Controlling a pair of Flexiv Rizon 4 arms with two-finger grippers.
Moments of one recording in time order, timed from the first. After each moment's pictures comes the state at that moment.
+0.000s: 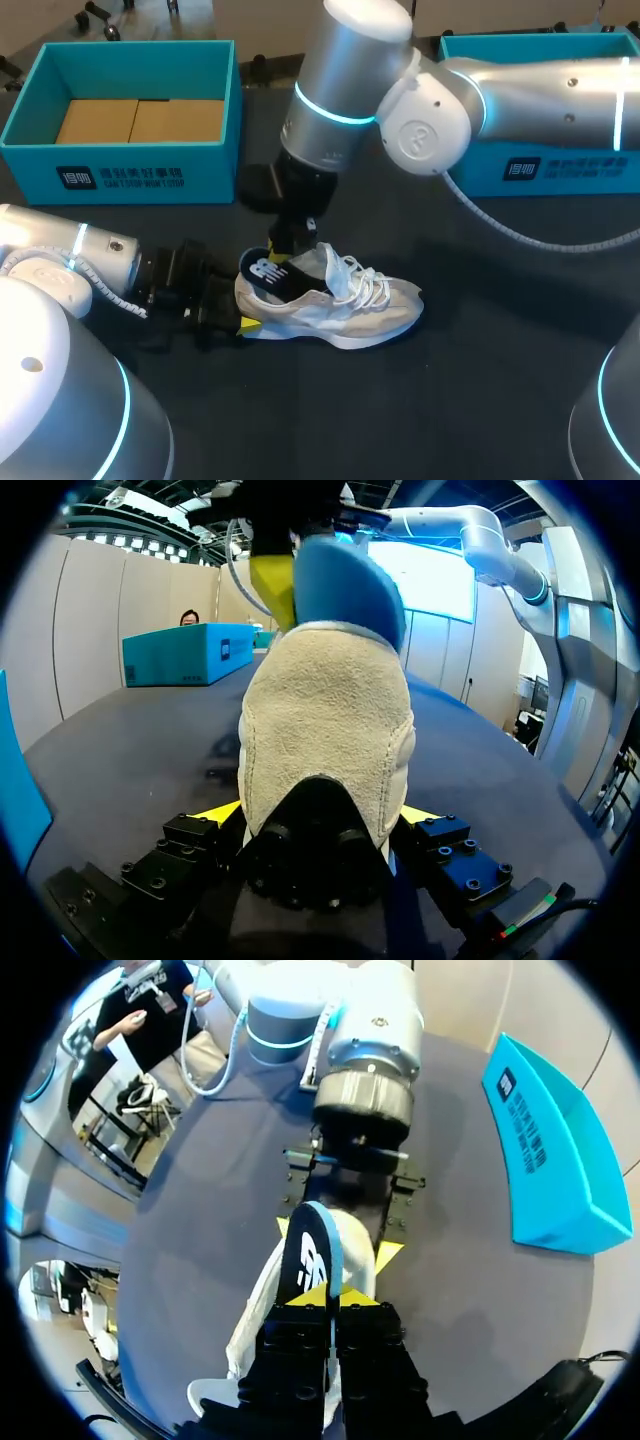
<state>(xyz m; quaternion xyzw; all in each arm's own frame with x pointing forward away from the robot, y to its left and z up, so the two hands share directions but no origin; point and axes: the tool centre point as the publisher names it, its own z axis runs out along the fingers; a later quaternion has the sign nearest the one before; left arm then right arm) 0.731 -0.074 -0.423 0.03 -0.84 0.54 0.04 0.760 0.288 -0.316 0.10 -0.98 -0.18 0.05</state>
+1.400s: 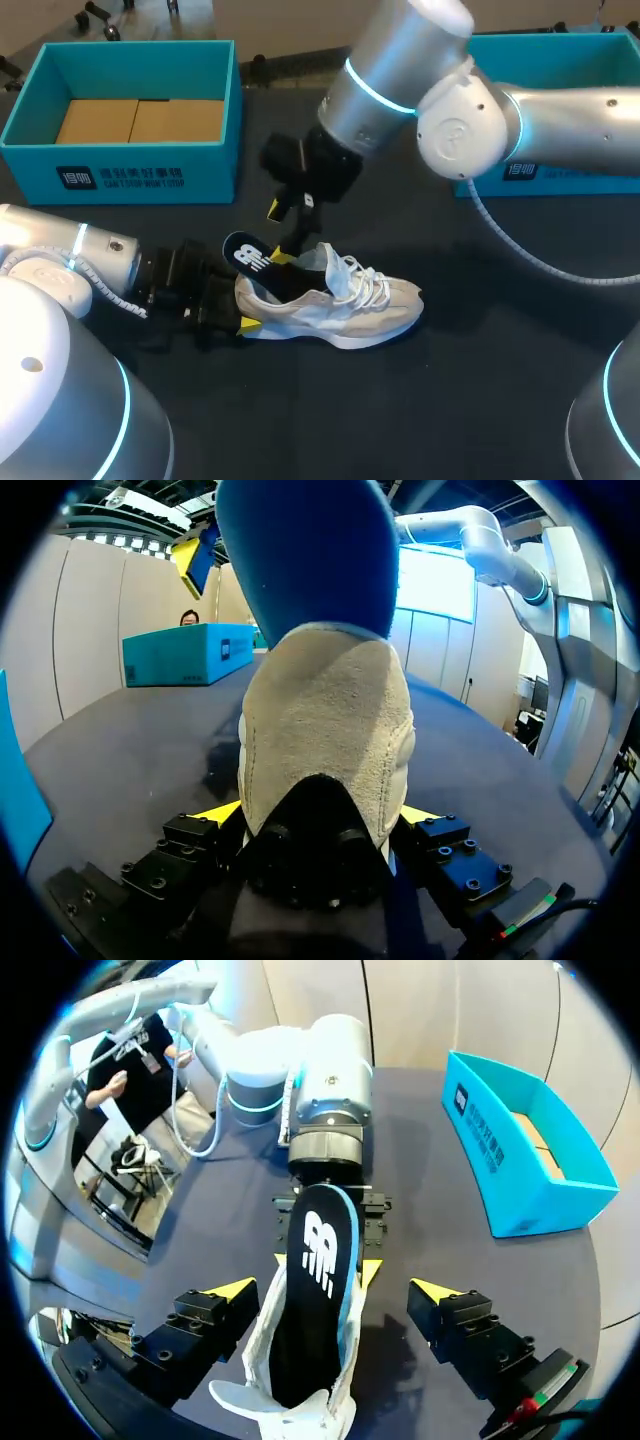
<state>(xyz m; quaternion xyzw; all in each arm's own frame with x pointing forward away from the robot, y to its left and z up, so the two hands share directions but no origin) 0.731 -0.074 -0.423 0.03 -0.84 0.54 0.04 0.767 0.283 -0.291 0.01 -0.96 -0.28 0.07</state>
